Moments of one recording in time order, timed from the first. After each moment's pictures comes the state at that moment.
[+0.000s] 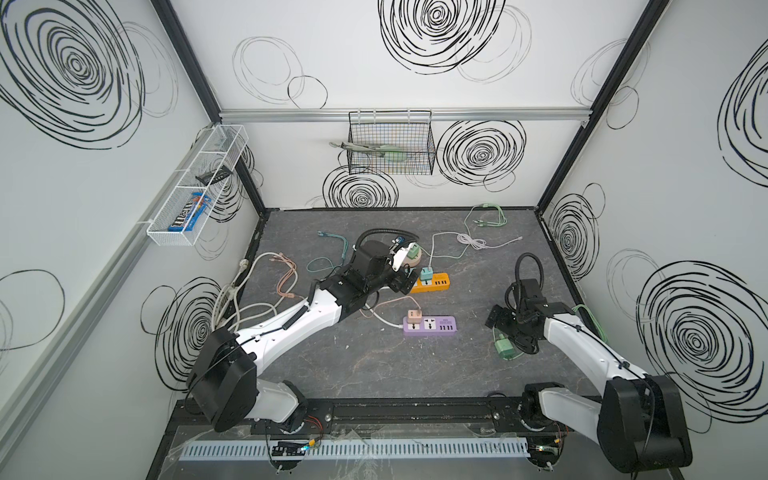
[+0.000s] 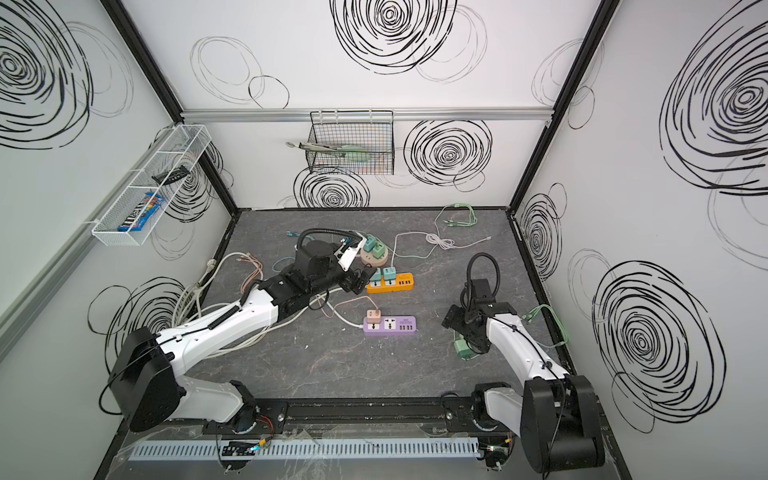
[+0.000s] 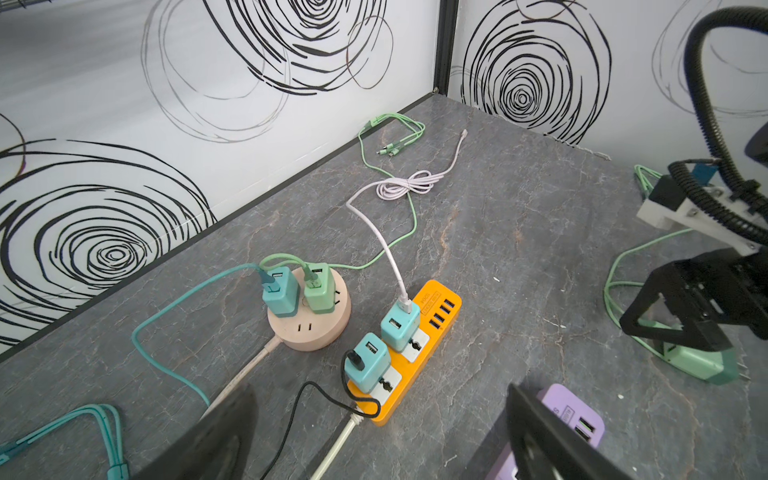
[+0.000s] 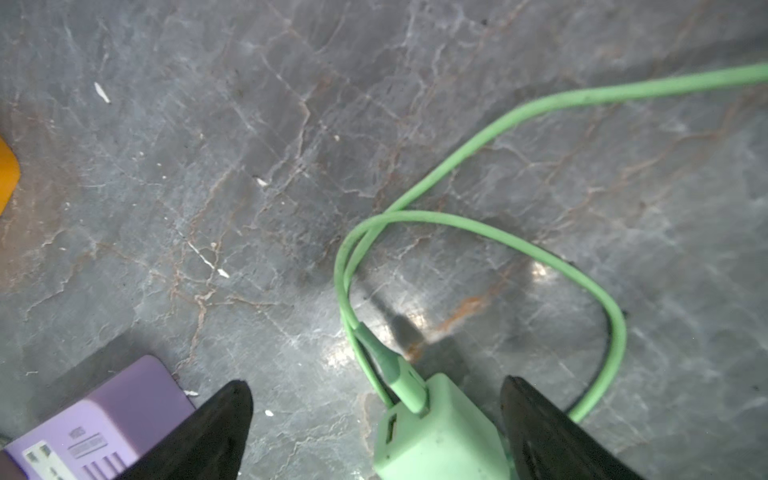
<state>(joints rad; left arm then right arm) -0.68 1.40 1.02 -0.07 0.02 0.05 0.11 1.12 0.57 -0.73 -0.06 0.67</state>
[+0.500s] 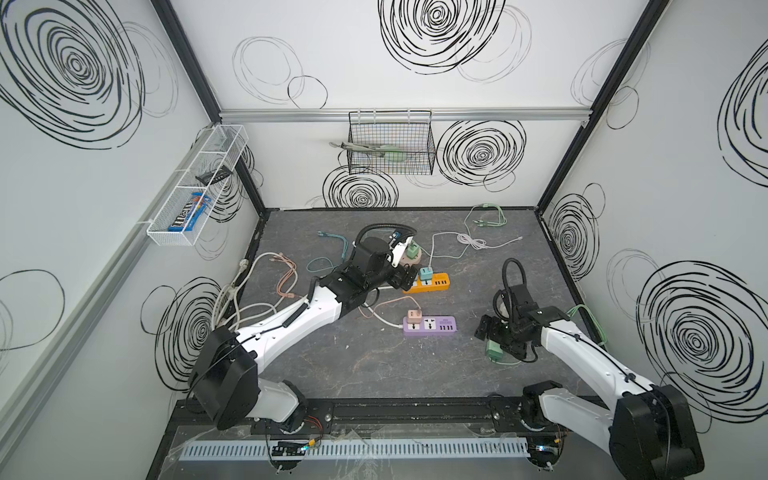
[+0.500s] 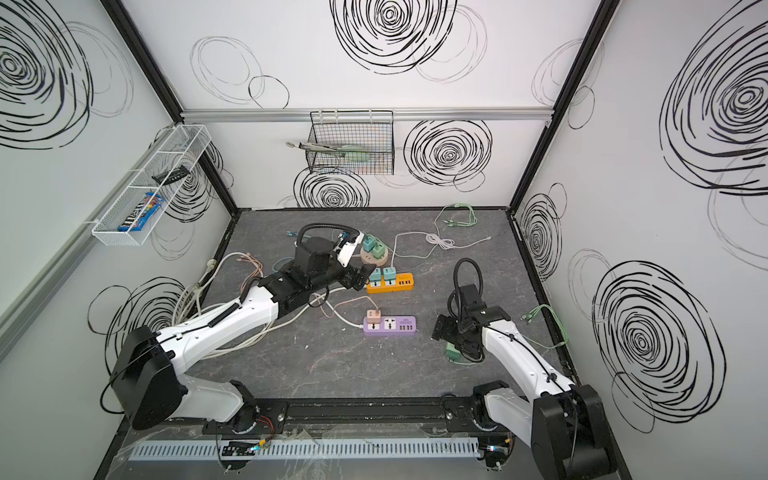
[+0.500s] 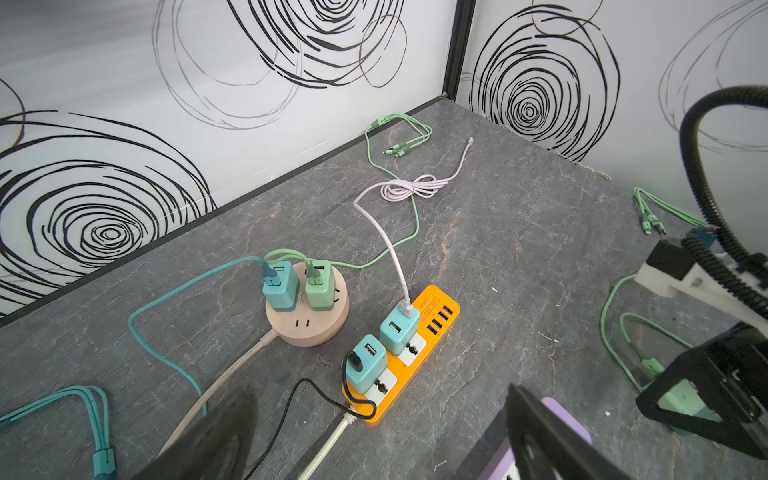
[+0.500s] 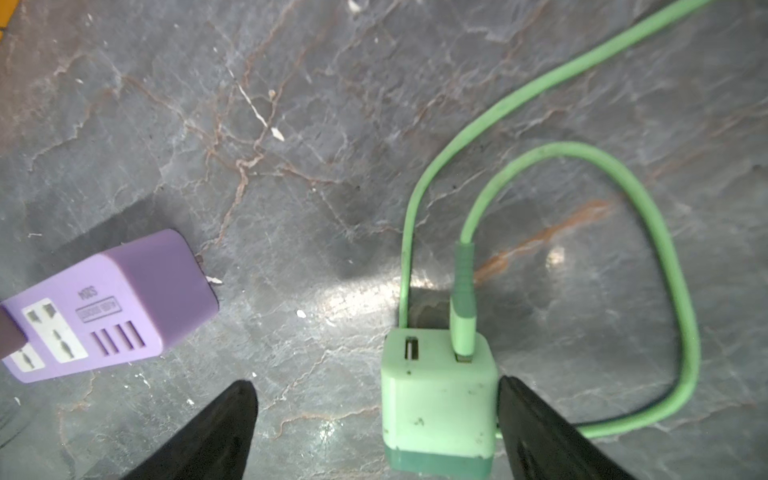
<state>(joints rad) -0.67 1.41 1.05 -0.09 0.02 -0.02 0.26 1.07 0.55 -0.80 -0.15 0.66</state>
